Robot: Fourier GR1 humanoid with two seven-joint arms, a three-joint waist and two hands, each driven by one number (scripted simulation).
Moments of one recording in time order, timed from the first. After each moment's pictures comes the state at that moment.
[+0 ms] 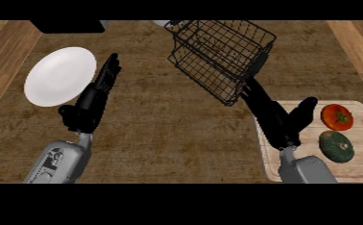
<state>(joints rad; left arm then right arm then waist) -0.26 0.28 -0.24 -1.41 0.15 0.17 -0.08 -0.15 -0.22 0.26 -1.42 -0.44 -0.06 0.13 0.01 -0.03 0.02</state>
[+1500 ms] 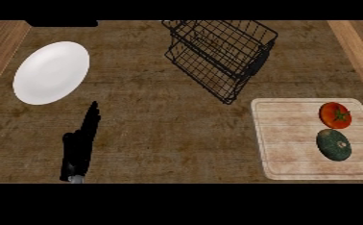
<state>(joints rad) 0.05 0.24 -0.22 -1.37 0.11 0.32 -0.01 0.71 -0.59 -0.27 -2.02 -0.05 -0.61 0.36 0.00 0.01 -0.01</state>
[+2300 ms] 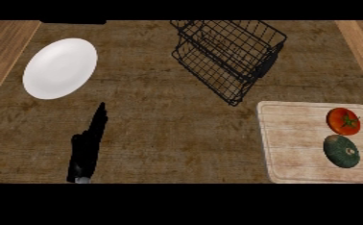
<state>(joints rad) 0.06 0.21 -0.25 -1.40 0.08 0.32 0.02 0.48 -0.80 -0.05 -2.11 0.50 -0.46 1.12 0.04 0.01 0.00</state>
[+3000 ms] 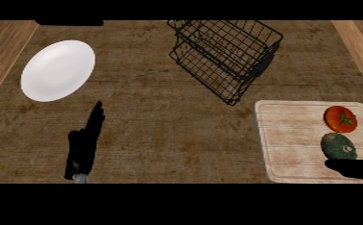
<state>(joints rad) 0.04 0.21 -0.21 -1.37 0.08 0.30 0.01 0.18 -0.67 0.10 -1.90 0.60 -0.27 1.22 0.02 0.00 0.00</state>
